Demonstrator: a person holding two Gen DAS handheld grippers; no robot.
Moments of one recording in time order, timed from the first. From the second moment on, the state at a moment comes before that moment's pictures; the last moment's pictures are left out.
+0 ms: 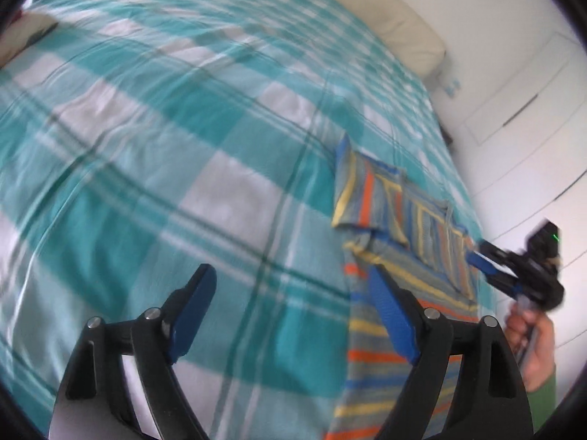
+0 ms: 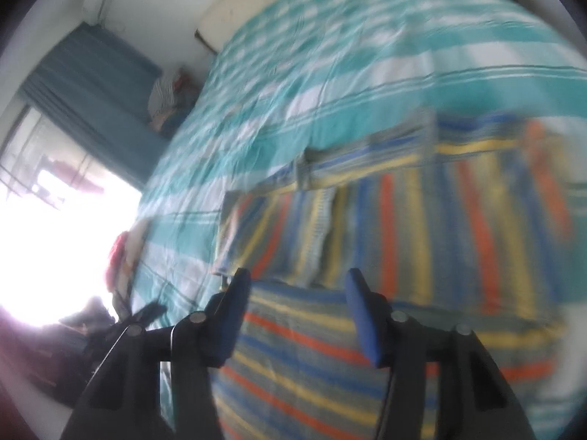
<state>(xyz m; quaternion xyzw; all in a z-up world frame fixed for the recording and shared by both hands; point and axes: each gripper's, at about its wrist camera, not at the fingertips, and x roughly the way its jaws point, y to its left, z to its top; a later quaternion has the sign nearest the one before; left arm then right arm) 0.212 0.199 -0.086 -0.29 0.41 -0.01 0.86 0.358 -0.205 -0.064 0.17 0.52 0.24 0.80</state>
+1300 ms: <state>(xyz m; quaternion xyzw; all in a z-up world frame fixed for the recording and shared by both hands) 0.224 0.204 -0.106 -0.26 0.41 0.01 0.87 0.518 -0.128 -0.105 0.14 0.57 0.17 0.79</state>
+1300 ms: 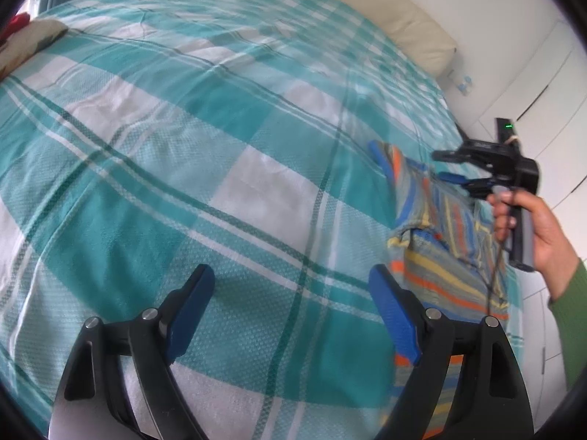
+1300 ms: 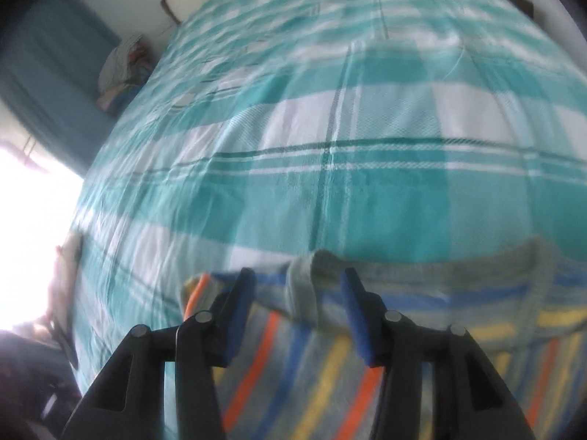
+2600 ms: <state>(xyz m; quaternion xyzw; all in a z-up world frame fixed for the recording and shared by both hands) 0.162 0.134 -0.046 -0.11 0.38 0.01 0.92 0.111 -0.380 -0.071 -0.03 0.43 0.06 0.90</state>
